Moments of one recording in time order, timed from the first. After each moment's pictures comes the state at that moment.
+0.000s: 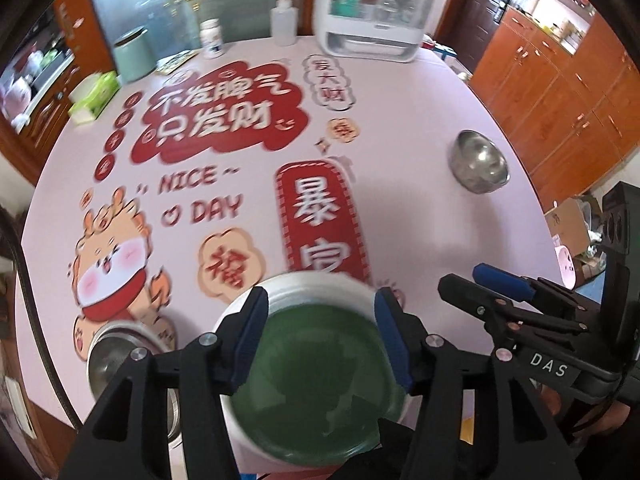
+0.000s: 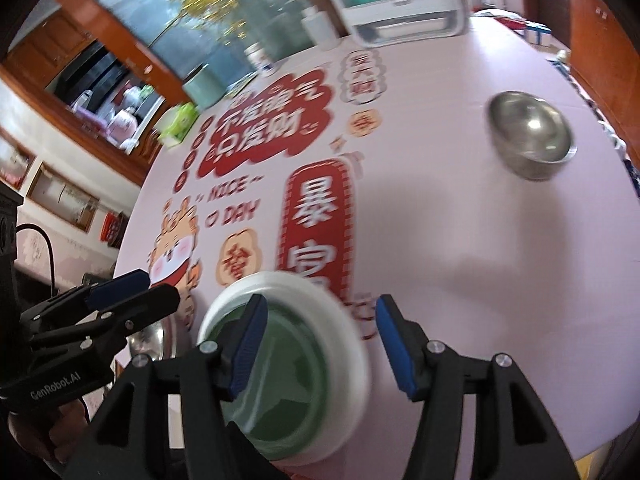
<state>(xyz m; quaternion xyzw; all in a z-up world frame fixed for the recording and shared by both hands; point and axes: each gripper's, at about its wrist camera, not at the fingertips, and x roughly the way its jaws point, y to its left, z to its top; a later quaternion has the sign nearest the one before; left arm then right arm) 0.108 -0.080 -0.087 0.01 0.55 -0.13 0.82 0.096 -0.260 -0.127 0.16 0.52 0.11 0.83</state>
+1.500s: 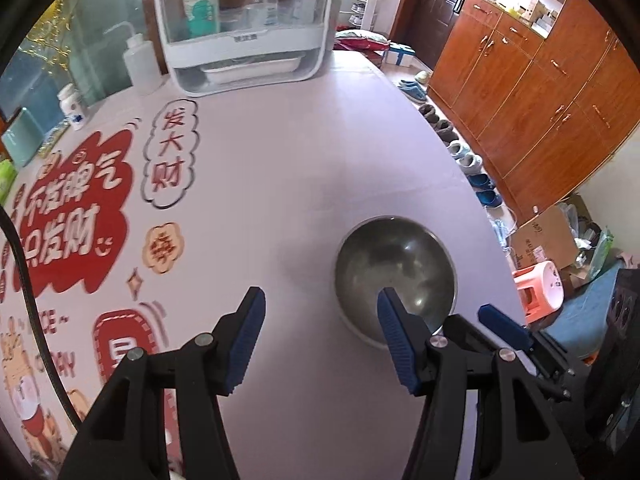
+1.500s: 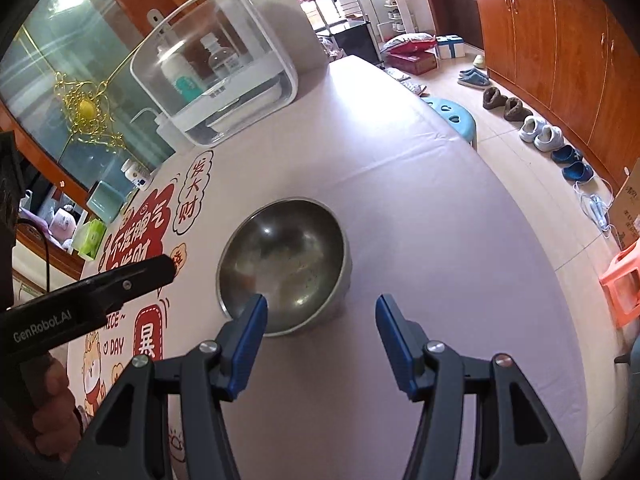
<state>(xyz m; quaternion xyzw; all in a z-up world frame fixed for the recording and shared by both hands) 0.264 -0.313 -0.138 0.02 0.53 -0.19 0.82 0.180 -0.471 -0.171 0.21 0.45 -0.01 0.87</state>
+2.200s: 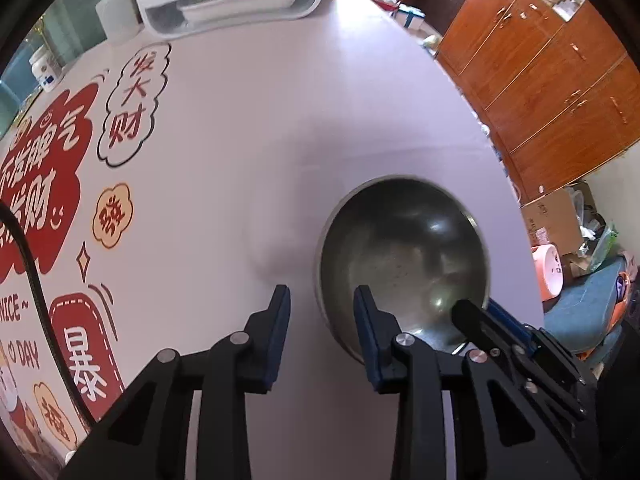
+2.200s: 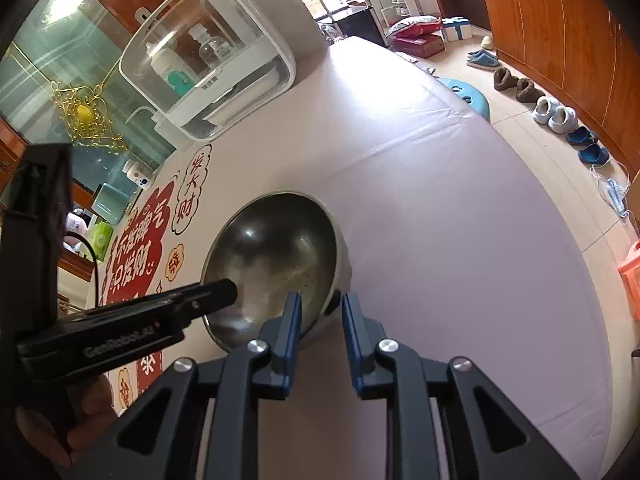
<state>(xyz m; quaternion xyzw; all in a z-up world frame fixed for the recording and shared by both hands) 0.283 -0.341 -0.195 0.02 0.61 -0.18 0.78 0.197 -0.479 -0.194 0.24 0.46 0.01 0.86</state>
